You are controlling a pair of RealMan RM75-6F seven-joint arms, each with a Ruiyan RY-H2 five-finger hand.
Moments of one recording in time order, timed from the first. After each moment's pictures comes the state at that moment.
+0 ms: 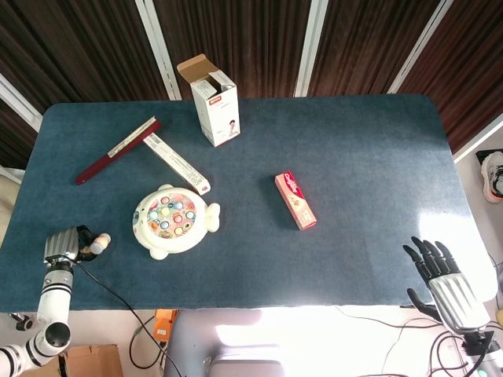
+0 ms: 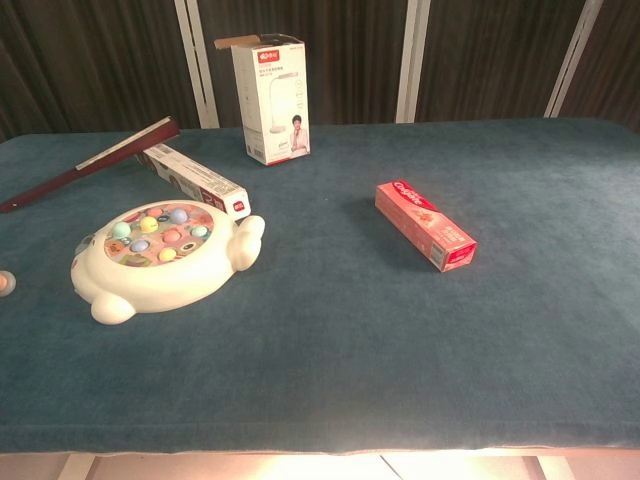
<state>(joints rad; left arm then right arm) -0.49 -1.41 -0.23 -1.34 0.60 0.93 0.36 0.06 -1.07 -0.06 -1.61 -1.73 1.52 -0.01</state>
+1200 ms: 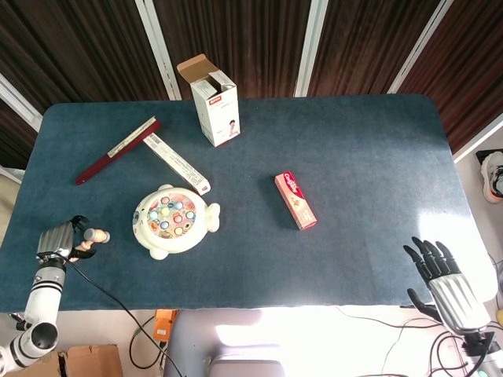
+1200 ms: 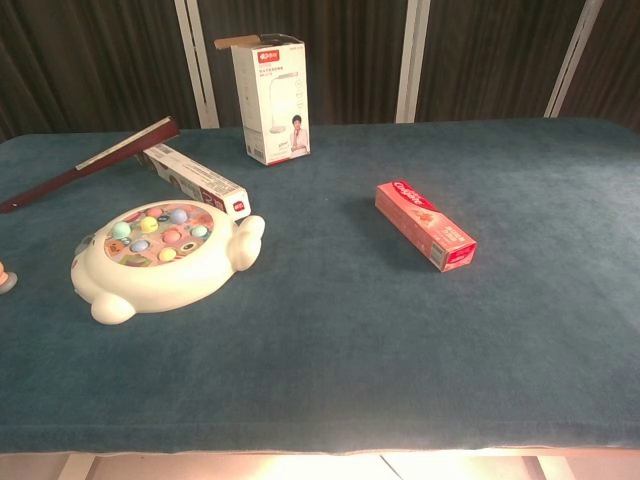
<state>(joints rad) -0.49 -1.29 -0.19 -1.46 0.67 0.93 0.31 0.05 -1.07 -0.06 -1.60 -1.73 1.52 -0.01</state>
